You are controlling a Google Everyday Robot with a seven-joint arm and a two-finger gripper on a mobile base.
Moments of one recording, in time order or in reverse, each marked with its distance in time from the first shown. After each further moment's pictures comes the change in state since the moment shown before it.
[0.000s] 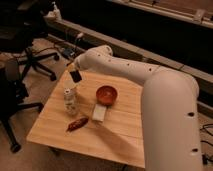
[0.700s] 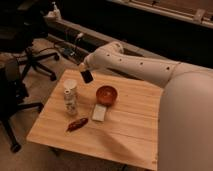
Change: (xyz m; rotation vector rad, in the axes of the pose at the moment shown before) arm 0.021 -0.024 -0.068 0.114 0.057 0.013
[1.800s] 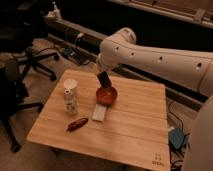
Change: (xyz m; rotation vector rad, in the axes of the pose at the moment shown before) arm 0.044 -0.022 -0.117 0.187 0.231 0.087
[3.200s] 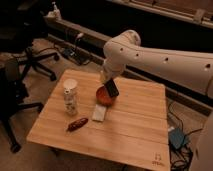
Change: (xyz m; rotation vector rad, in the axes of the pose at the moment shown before) arm 0.067 -0.007 -0.021 0.024 0.209 0.081
